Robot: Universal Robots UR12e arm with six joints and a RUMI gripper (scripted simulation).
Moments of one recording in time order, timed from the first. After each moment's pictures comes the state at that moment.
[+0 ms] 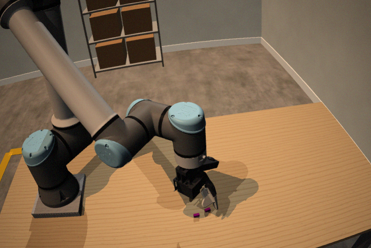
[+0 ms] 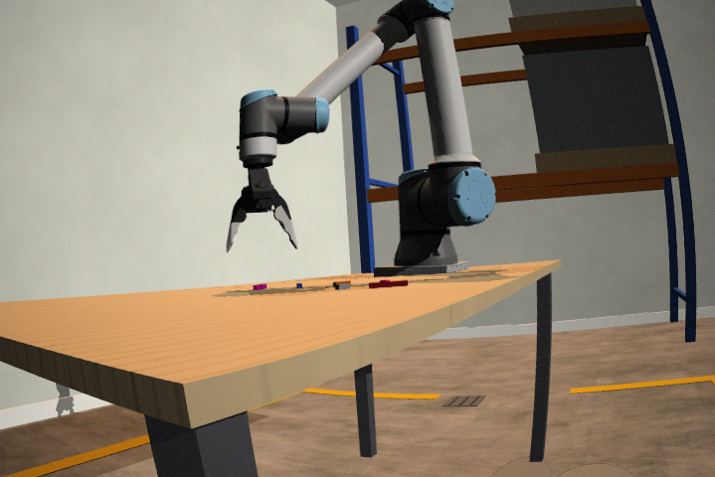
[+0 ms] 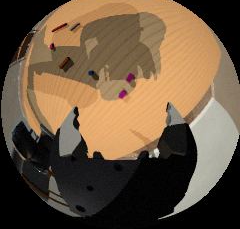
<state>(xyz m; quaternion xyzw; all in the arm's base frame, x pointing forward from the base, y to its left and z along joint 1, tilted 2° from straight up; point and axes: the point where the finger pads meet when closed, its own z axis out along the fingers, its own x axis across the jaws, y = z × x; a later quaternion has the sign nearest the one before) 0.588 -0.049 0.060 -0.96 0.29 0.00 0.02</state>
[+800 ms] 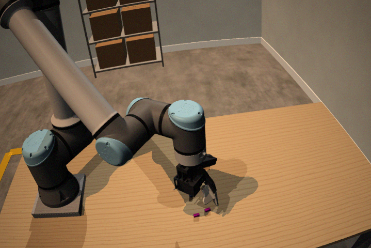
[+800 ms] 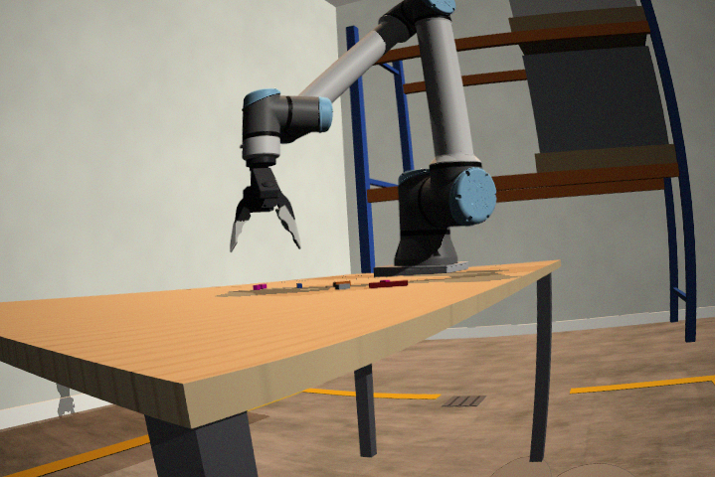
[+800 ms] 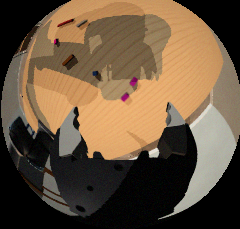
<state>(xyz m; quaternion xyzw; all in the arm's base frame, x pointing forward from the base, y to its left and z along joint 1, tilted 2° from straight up) 0.586 -0.038 0.060 -0.97 0.25 0.00 0.02</state>
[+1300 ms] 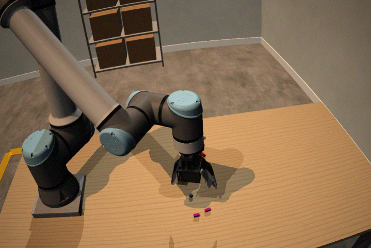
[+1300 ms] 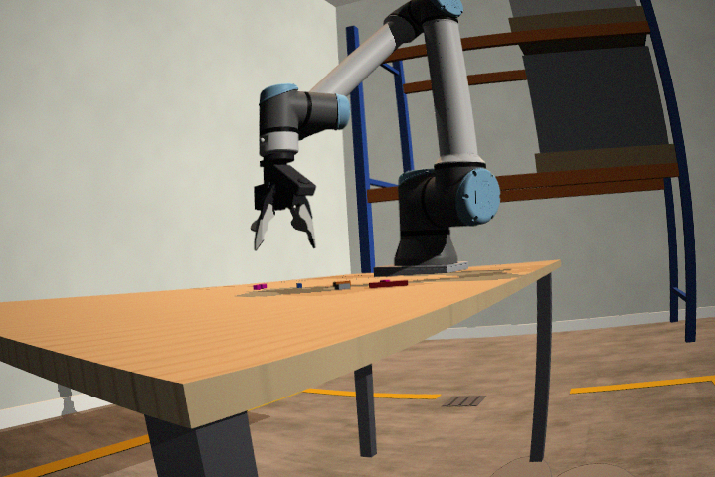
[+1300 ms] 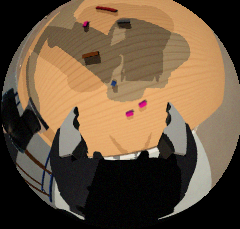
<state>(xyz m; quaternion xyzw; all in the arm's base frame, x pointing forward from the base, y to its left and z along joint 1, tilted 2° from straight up) 0.571 0.014 0.061 -1.00 0.06 0.00 0.02</state>
